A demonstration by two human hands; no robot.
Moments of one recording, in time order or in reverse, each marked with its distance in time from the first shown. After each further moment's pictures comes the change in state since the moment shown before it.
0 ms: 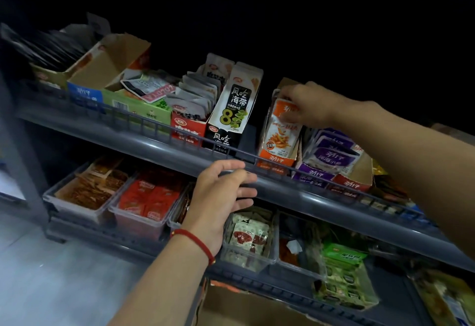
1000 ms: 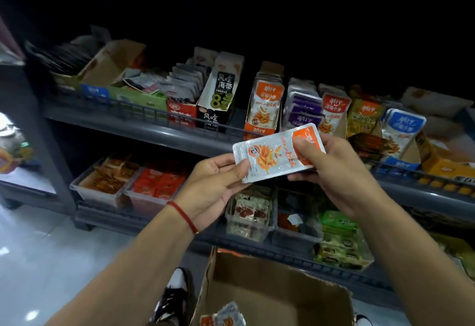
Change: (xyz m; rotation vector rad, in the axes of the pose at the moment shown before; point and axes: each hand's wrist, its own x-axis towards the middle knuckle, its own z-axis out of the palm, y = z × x) left_hand -0.040 -0.029 0.003 -0.111 -0.236 -0.007; right_hand -0.206 -0.052 0.037 1.552 0.185 0.471
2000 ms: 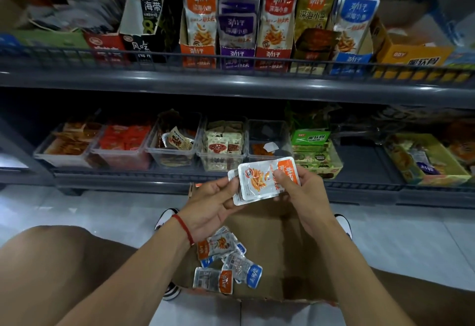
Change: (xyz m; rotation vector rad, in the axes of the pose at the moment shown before) left_hand -0.058 -0.166 0.008 0.025 -0.061 -0.447; right_hand -0.109 0.213 -0.045 0.156 0.238 0.250
